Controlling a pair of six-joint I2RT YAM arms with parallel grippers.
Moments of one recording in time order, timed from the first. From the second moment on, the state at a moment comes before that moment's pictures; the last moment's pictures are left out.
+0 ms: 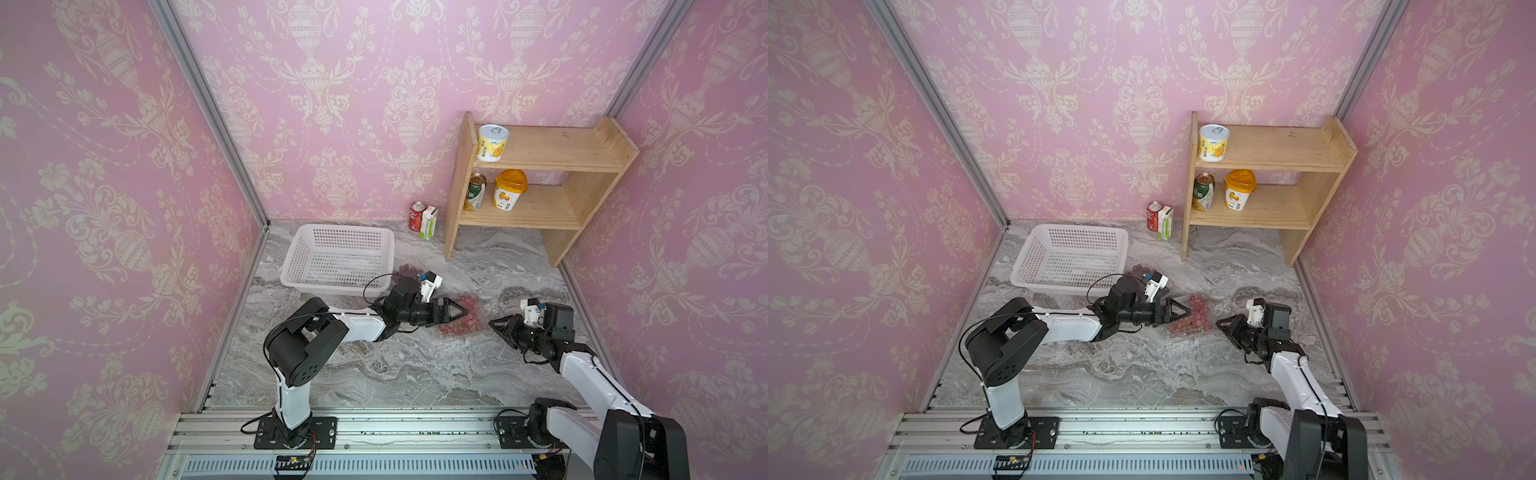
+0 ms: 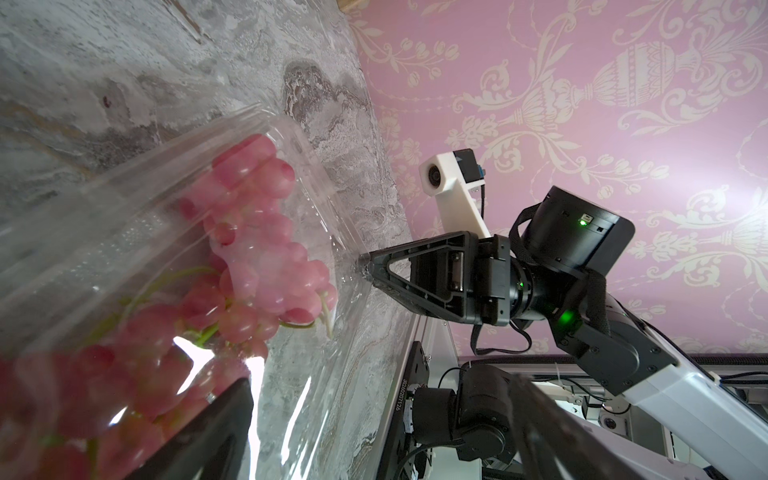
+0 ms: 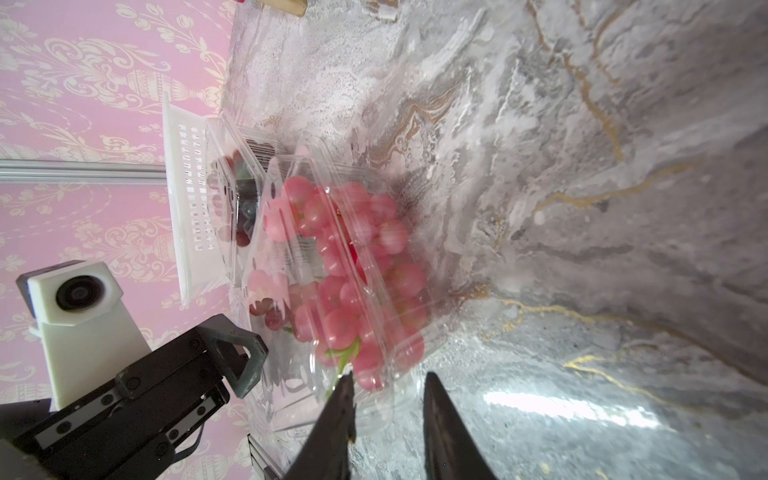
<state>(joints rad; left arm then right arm) -0.78 1.87 0.94 0.58 0.64 -1.00 -0.18 1.03 0.35 -0.18 -0.67 0.68</state>
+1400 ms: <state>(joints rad) -0.78 1.87 0.95 0.56 0.64 -1.00 -0.19 1.19 0.35 0.01 -0.72 0.74</state>
